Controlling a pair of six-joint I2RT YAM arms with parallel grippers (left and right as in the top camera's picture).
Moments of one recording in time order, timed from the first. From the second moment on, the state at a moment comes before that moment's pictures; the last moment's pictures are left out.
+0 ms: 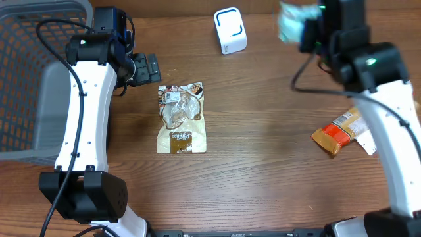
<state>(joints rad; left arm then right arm) 0.00 1.80 1.84 -1.28 -0.02 -0.25 0.24 1.63 1.83 -0.99 0.25 0.33</state>
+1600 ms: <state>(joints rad) -0.01 1.79 1.84 -1.28 -0.02 -0.25 0.28 2.01 1.70 -0.80 -0.60 0.24</state>
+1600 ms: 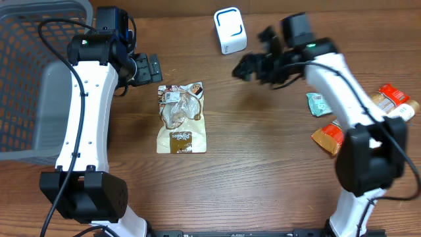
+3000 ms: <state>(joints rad) -0.01 1.80 1.84 -1.28 -0.02 -0.25 0.68 2.45 1.71 -0.31 -0.83 0.70</state>
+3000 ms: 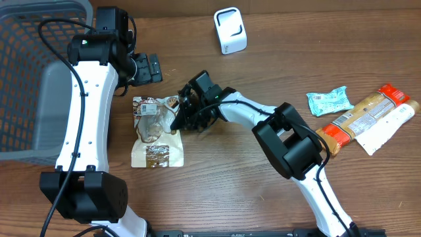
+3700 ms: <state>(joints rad) -0.01 1.79 1.84 -1.28 -0.02 -0.25 0.56 2.12 1.77 -1.06 -0.32 0.42</state>
